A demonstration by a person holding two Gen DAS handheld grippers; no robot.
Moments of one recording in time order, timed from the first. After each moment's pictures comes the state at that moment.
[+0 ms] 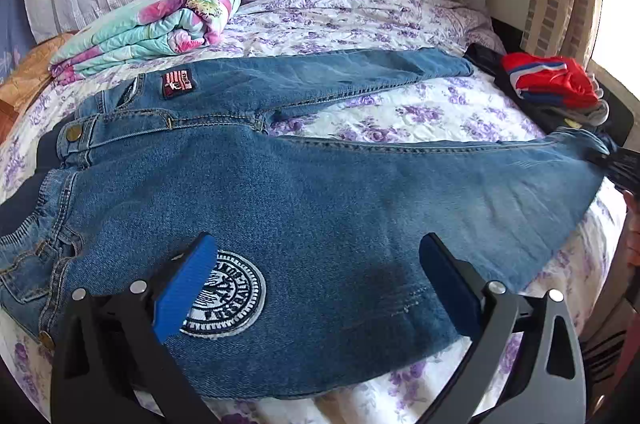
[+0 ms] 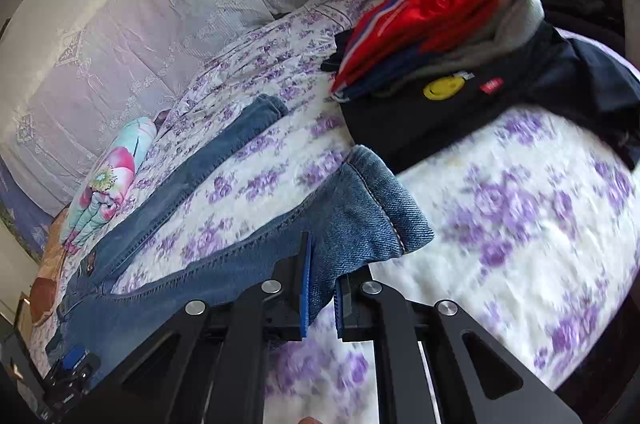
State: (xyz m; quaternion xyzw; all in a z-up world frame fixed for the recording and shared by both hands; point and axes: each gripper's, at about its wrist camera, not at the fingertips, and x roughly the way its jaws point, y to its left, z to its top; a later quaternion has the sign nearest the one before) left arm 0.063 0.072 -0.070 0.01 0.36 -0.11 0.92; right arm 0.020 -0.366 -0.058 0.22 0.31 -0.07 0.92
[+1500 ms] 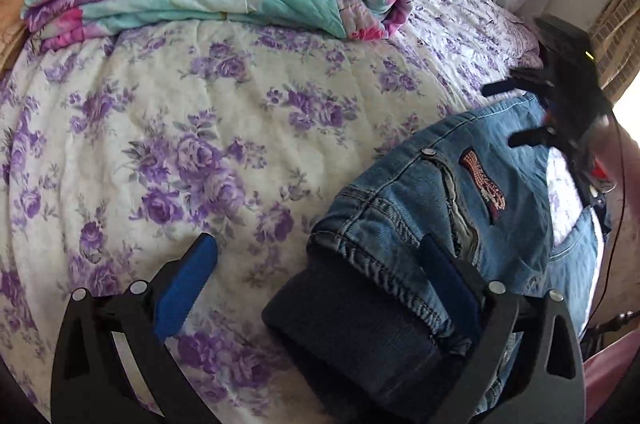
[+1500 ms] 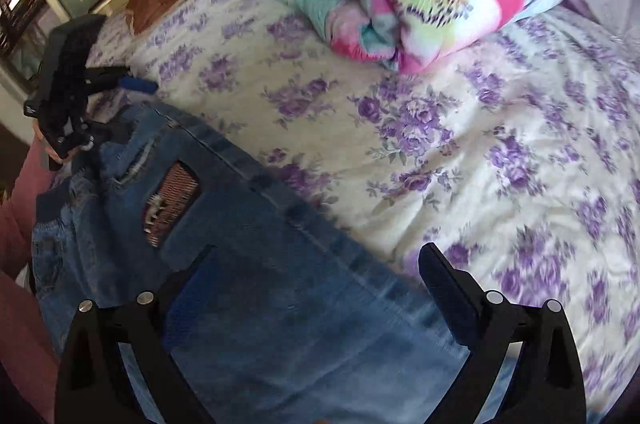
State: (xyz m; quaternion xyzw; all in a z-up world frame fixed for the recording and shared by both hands) left arm 0.302 0.348 -0.070 -0.06 0.49 -0.17 0.85; right arm 0.408 0.058 -0.060 -0.24 0.52 0.43 0.70
